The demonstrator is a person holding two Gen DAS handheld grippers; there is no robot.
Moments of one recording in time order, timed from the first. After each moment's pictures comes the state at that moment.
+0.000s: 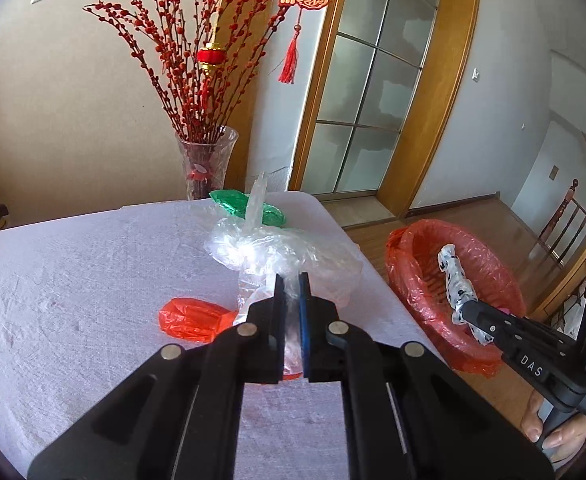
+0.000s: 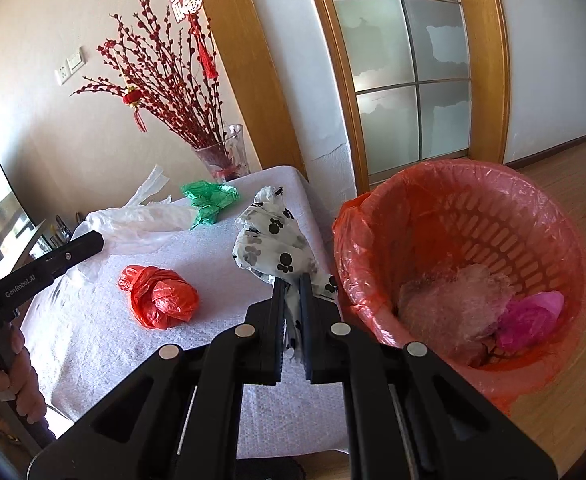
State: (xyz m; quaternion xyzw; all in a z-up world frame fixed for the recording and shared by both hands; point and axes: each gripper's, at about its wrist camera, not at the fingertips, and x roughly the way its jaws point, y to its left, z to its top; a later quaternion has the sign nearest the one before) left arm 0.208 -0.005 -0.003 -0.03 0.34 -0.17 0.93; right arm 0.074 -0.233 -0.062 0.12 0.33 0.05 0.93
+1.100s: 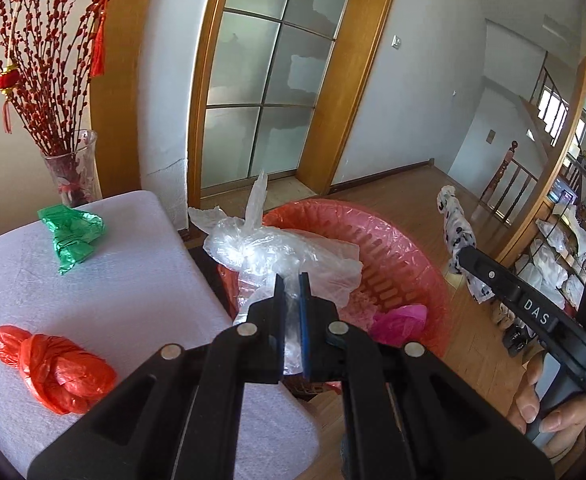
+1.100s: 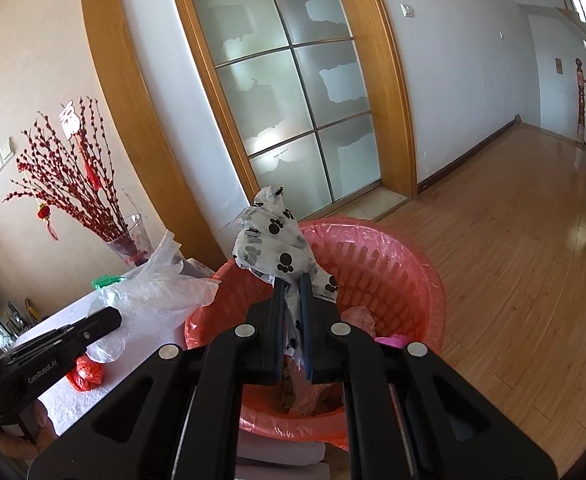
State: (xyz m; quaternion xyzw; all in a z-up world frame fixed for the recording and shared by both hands) left arm 0.214 -0.169 -0.020 -0.01 0.35 -0.30 0.89; right arm 0.040 -0.365 -0.040 0.19 0.24 -0.10 0.95
